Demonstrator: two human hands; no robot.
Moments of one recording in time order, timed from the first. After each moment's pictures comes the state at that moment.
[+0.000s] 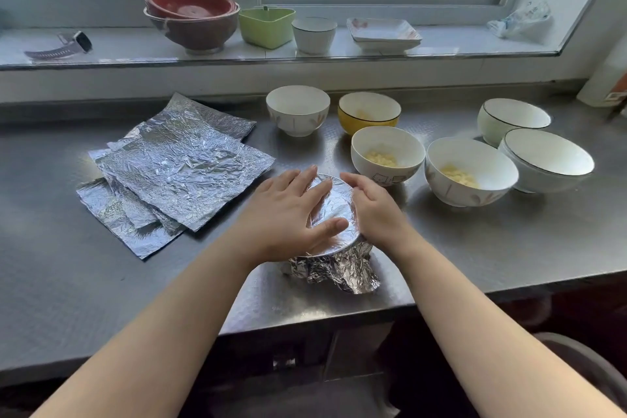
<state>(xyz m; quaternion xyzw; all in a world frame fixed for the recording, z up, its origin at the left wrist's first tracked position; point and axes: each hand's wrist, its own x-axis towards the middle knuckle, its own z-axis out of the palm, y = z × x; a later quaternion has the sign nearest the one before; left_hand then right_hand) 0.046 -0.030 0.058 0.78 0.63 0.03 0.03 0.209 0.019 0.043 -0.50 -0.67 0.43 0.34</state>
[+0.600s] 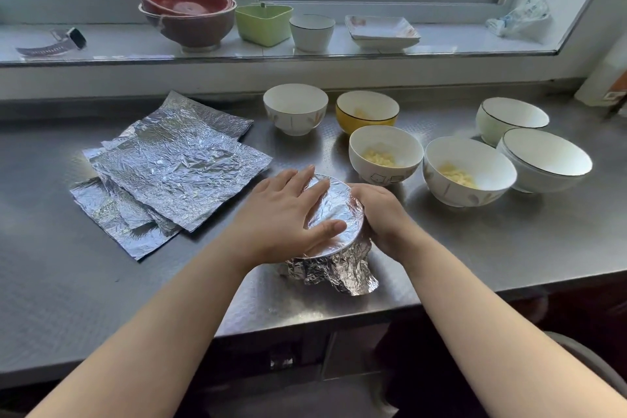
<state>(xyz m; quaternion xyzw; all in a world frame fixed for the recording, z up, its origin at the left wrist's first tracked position) 0.045 -0.029 0.057 0.78 0.63 0.03 0.03 0.215 0.024 0.044 -0.43 -0.53 0.63 0.36</state>
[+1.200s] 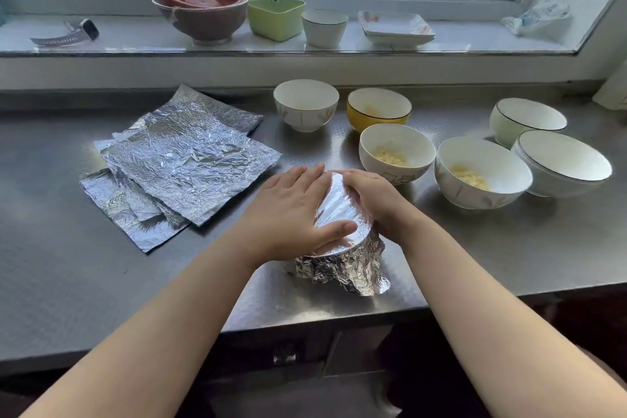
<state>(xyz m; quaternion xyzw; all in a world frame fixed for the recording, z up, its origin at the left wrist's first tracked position) 0.045 -0.028 0.056 0.77 0.63 0.04 0.03 0.200 0.046 0.048 -0.43 -0.56 0.64 0.31</state>
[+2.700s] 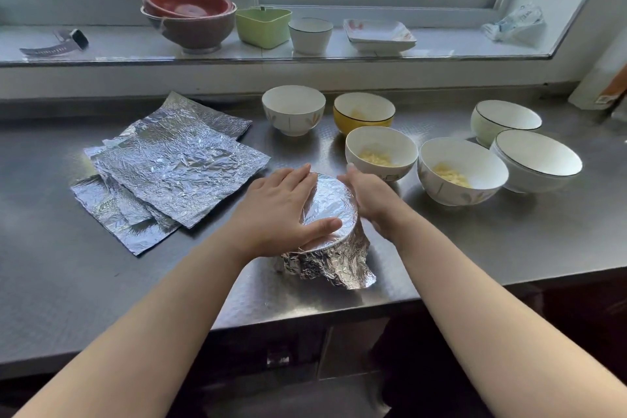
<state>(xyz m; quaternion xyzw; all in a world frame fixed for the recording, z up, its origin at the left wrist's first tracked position) 0.048 -0.030 0.060 0.77 0.64 0.03 0.02 0.210 0.038 0.058 -0.52 -0.57 0.57 0.30</state>
